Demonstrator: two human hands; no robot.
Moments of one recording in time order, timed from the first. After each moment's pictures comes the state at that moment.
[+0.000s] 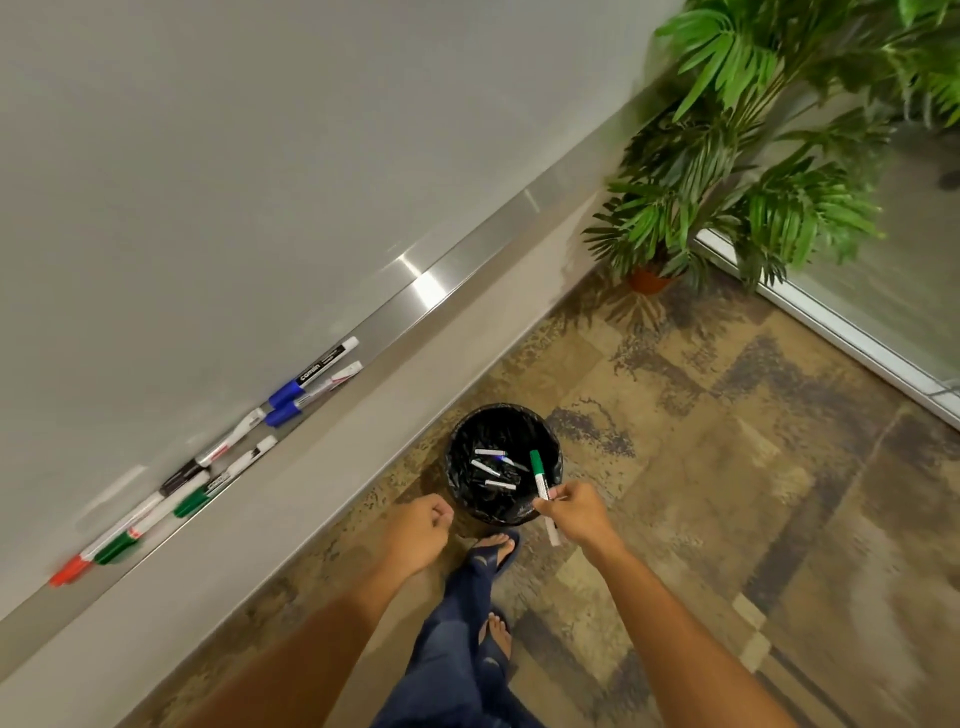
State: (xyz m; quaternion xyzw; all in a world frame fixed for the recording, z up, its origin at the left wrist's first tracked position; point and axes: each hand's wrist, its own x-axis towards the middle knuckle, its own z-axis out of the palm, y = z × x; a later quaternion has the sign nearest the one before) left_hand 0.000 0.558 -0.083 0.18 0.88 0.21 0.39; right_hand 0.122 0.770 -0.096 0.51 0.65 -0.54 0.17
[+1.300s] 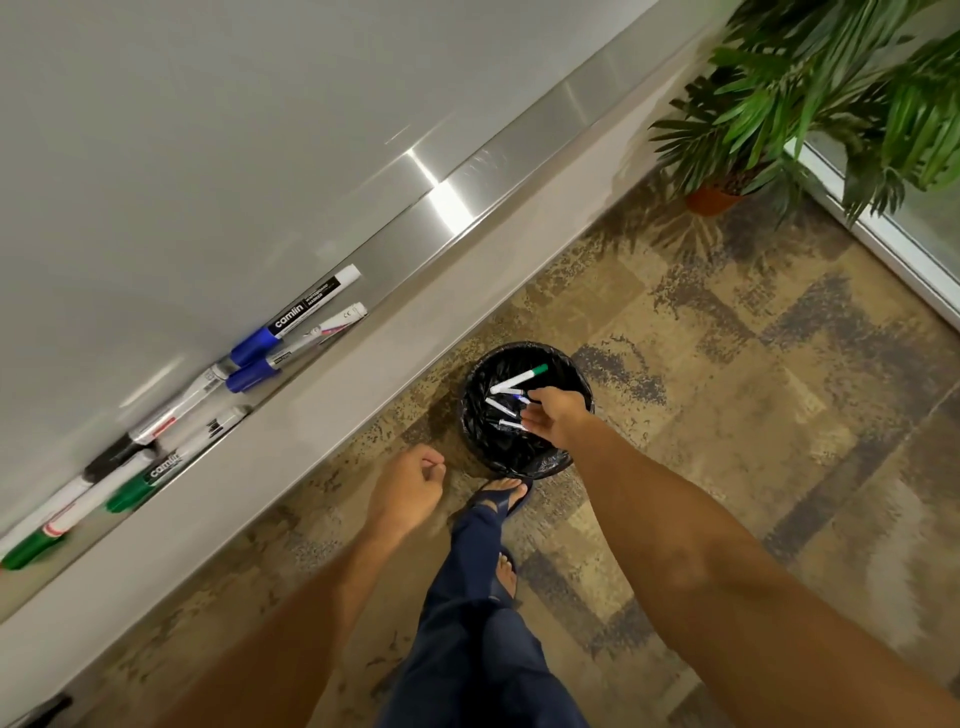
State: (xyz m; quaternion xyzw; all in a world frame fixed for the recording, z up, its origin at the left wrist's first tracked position) left_hand -0.046 0.538 -0.180 0.10 0.88 0.24 0.39; right_hand -0.019 0.787 -0.240 0.65 0.38 -0.64 0.16
